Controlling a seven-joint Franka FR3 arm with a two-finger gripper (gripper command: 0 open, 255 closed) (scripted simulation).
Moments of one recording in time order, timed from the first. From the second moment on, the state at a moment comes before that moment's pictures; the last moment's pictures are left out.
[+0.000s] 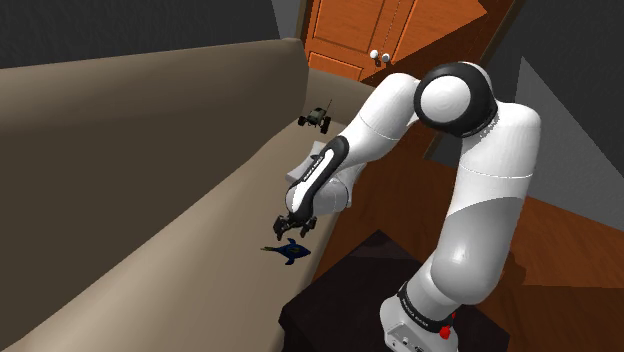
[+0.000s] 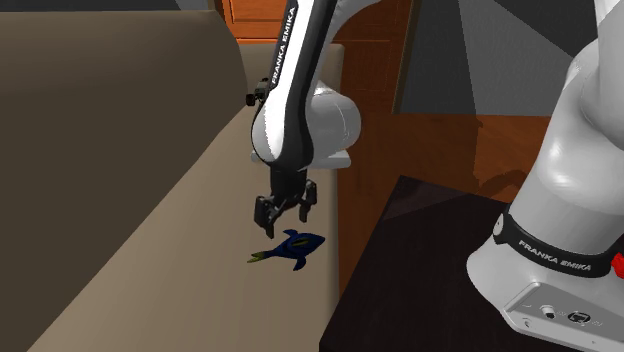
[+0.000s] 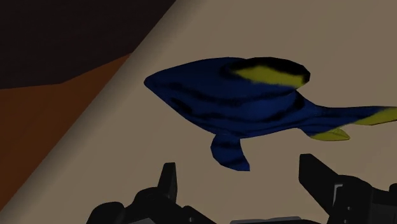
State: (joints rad) arm 0.01 0.37 0.14 -2.57 0.39 2.95 0.10
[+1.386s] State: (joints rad) arm 0.00 0.40 0.15 -2.56 0.40 2.97 0.09
